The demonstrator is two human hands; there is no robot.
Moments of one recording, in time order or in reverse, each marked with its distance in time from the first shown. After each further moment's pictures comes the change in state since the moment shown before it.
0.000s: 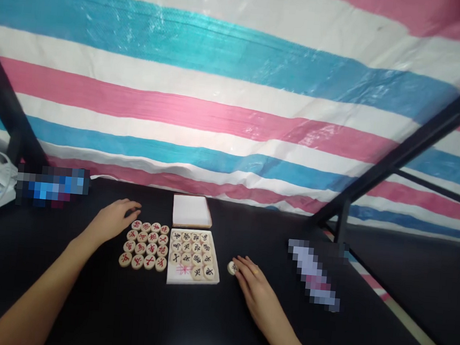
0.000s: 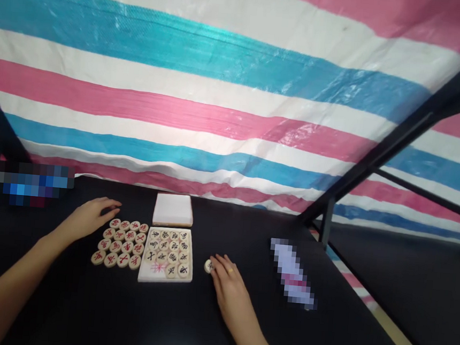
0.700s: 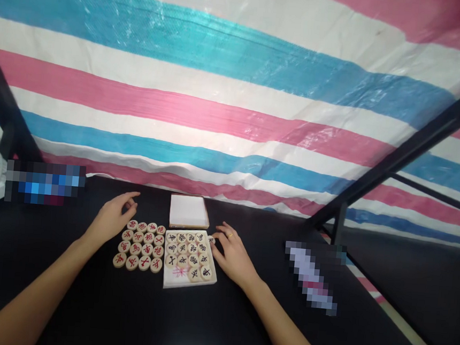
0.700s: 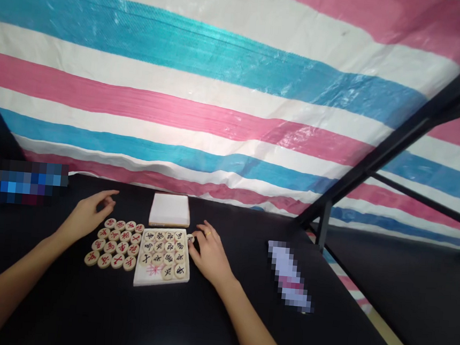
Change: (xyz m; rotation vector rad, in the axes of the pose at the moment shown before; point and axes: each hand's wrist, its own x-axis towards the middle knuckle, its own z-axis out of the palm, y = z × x) left_hand 0.002 0.011 0.010 -0.291 0.231 -0.058; right_hand 0.084 -0.026 0.007 -0.068 0.009 -0.218
